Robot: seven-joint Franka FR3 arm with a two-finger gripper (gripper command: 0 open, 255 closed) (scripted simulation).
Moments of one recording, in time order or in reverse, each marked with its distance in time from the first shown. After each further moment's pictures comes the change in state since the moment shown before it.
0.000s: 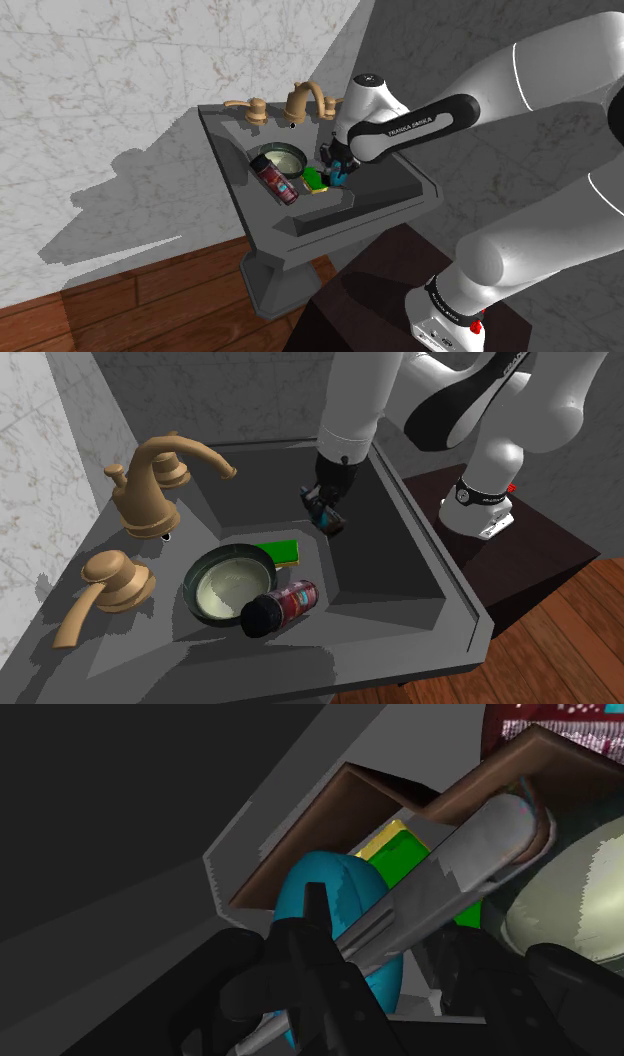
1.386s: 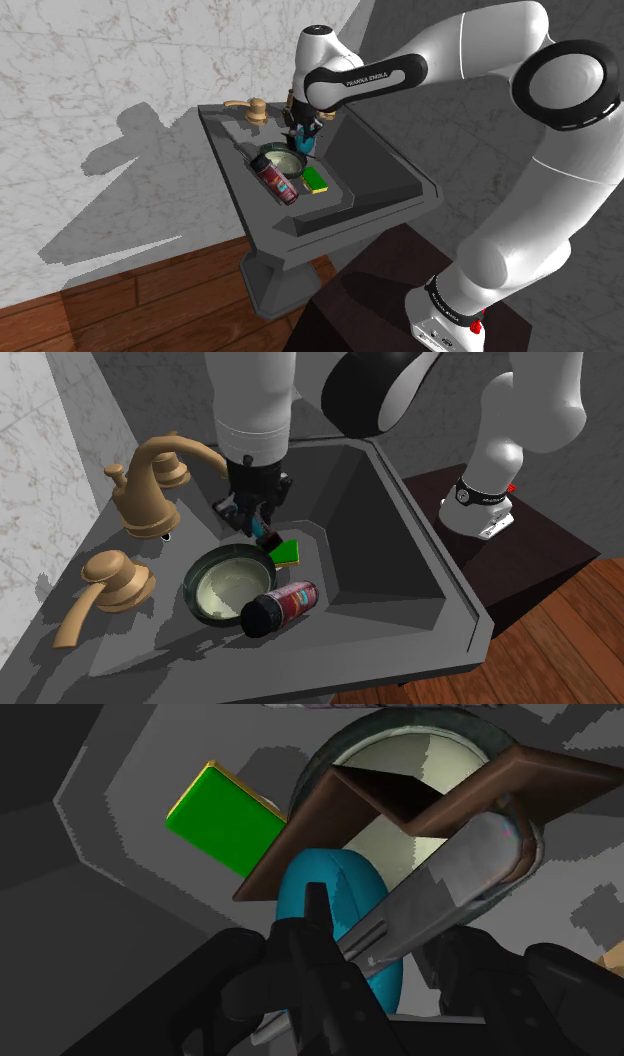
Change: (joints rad) arm 0.066 0.397 0.039 0.614 -0.203 -0.309 0.163
